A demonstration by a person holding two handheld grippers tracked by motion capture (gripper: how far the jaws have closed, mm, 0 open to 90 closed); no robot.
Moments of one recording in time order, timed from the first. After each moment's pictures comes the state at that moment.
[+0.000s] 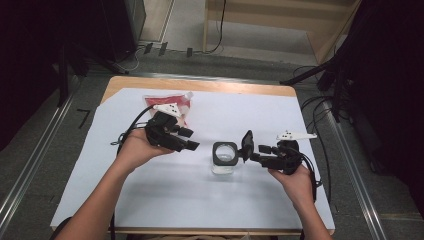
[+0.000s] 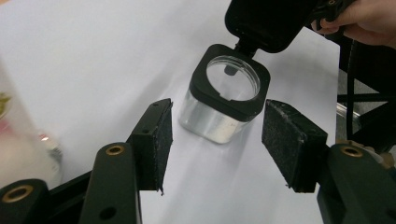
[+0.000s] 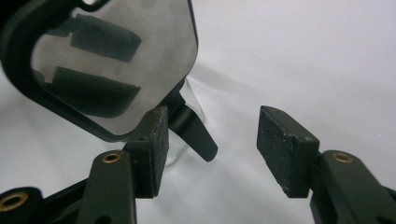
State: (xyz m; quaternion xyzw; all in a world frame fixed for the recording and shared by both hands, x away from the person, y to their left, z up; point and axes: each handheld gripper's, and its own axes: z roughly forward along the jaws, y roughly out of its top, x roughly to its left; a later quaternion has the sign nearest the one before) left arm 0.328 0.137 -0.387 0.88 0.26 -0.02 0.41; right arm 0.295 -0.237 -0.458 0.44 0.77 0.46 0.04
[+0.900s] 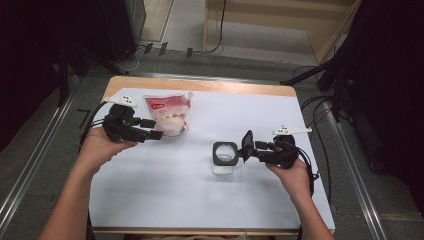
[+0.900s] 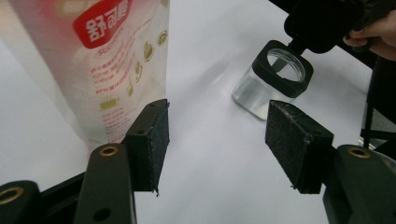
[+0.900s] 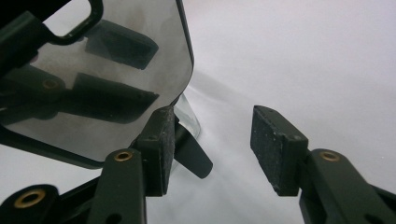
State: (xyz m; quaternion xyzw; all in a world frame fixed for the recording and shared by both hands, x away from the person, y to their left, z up) left arm 0.324 0.228 -0.375 0.84 0.34 0.02 0.42; right arm 0.311 -0.230 -0.457 0.42 0.78 0.45 0.04
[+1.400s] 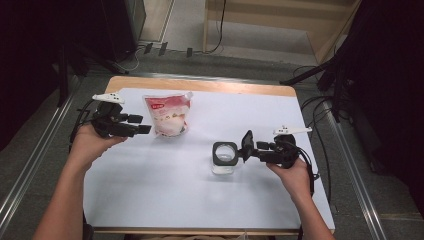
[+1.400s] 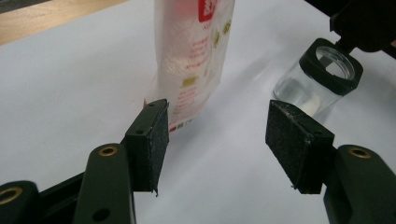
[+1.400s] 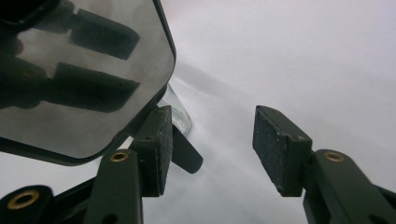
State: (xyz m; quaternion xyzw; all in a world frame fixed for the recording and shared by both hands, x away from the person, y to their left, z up) left arm 0.339 0.259 -0.386 0.82 0.38 0.05 0.42; right arm 0.314 -0.234 -0.461 0.43 0.78 0.44 0.04
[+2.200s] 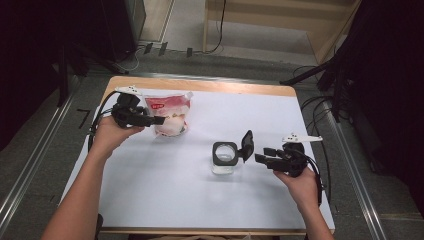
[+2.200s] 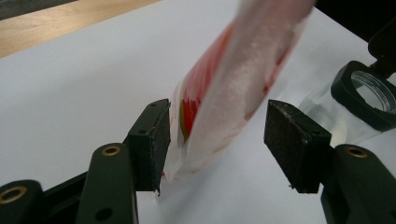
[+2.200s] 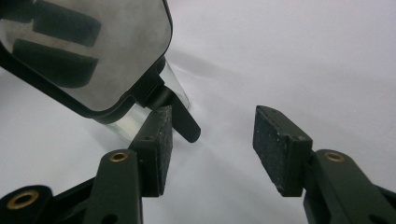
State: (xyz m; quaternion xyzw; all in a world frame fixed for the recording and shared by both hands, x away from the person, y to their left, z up) left arm 0.382 0.229 -0.406 0.82 0.39 0.05 0.42; right arm 0.291 -0.252 -0.462 0.45 0.77 0.45 0.04
